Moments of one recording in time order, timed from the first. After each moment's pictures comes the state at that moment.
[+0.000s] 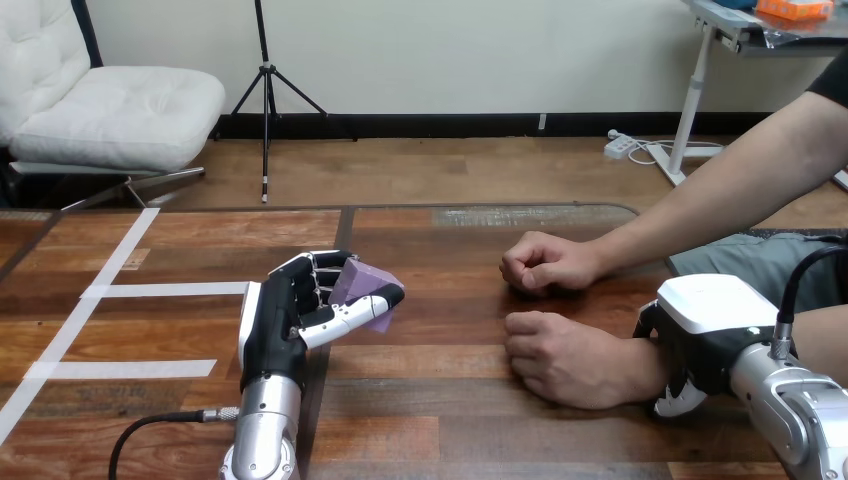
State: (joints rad) left arm -0.52 0.04 0.14 1.28 0.01 -0.70 0.07; right arm -0.20 -0.64 0.27 0.19 -0.94 0.13 0.32
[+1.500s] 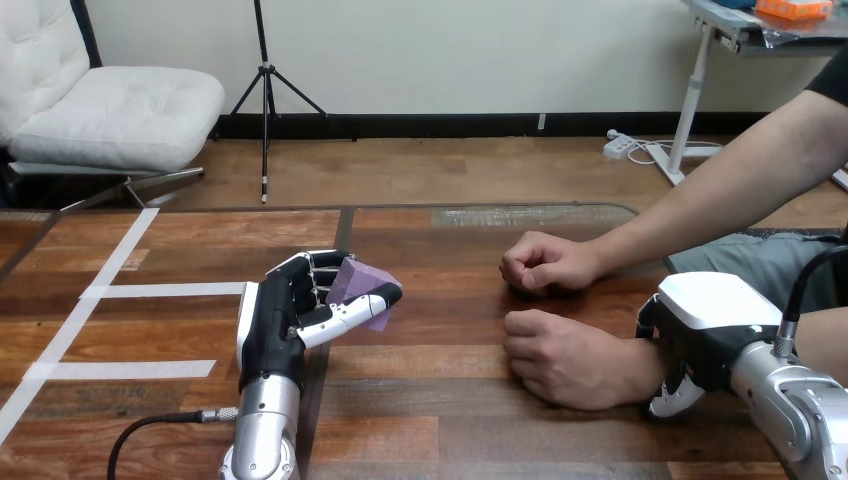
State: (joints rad) left arm -0.52 0.04 0.14 1.28 0.01 -0.70 0.08; right arm -0.21 -0.64 0.27 0.20 -0.88 0.12 0.30
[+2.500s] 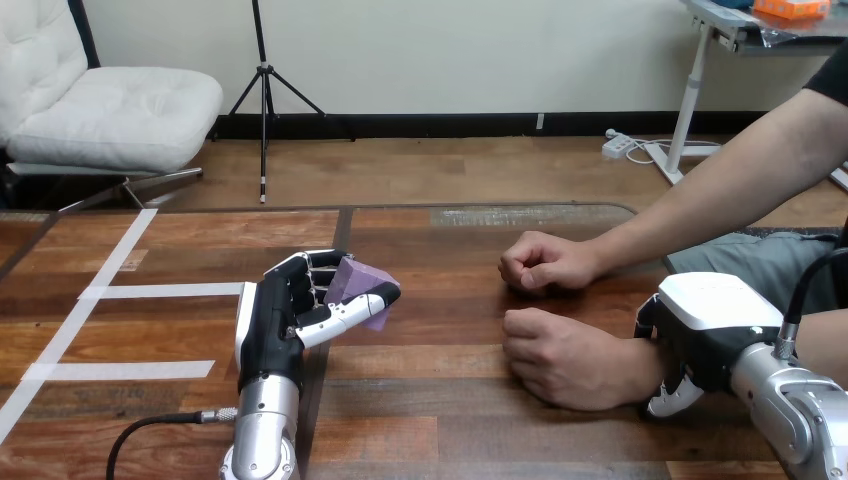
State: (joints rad) left arm -0.52 0.04 0.13 1.28 0.02 -0.70 0.10; right arm -0.20 -0.64 0.27 0.20 -0.86 0.12 0.28
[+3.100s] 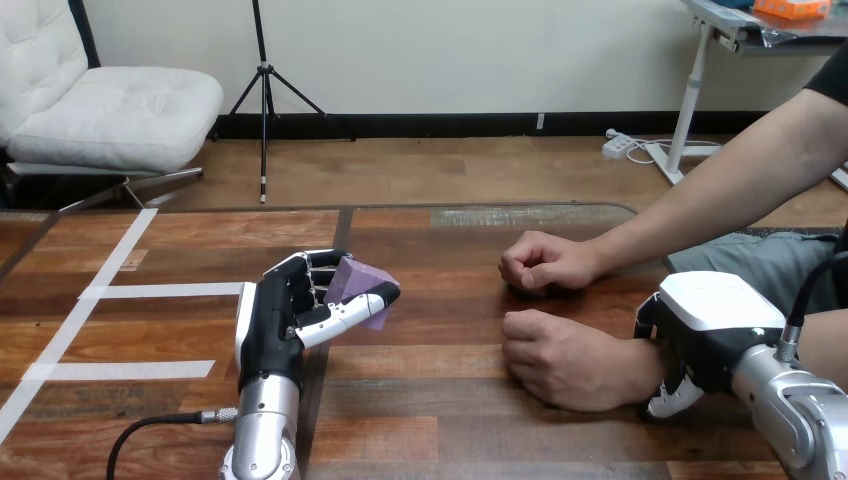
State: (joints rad) left arm -0.52 0.04 0.14 1.28 0.01 -0.70 0.08; right arm -0.19 -0.64 0.27 0.20 -0.85 0.11 0.25
